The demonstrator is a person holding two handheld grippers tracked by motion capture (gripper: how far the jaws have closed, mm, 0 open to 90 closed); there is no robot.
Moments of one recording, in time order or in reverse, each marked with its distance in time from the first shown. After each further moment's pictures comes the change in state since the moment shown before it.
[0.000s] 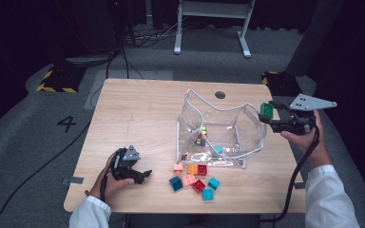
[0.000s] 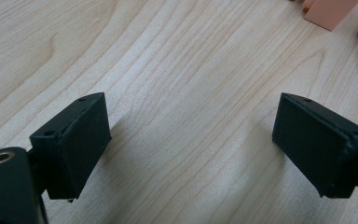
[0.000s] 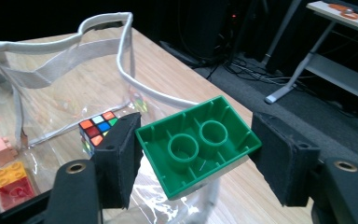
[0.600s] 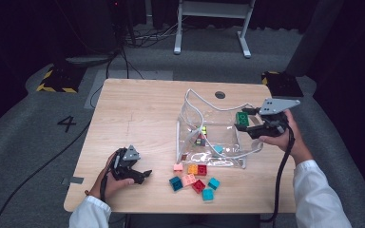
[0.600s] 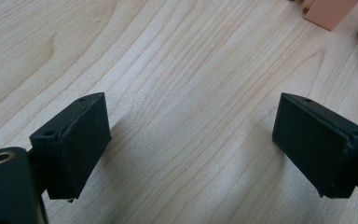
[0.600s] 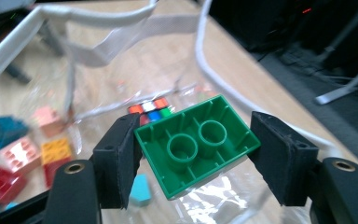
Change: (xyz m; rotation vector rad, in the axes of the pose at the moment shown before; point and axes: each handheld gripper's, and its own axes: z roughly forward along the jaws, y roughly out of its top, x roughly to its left) left arm 0.000 0.000 0.000 0.000 0.000 0.002; right arm 0.034 0.013 0.052 0.111 0.201 -0.146
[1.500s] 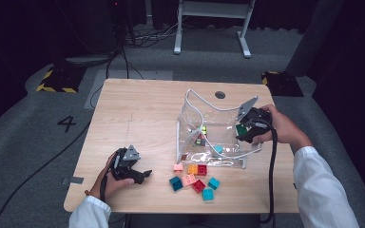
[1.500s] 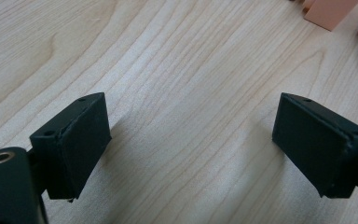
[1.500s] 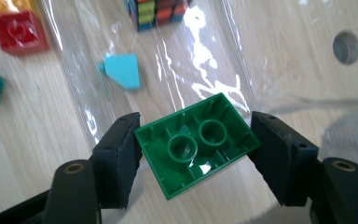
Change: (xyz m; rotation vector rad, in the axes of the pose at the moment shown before) left arm 0.000 0.000 0.000 0.000 -0.001 -0.003; right arm -0.013 -0.001 0.048 0.573 0.093 -0.159
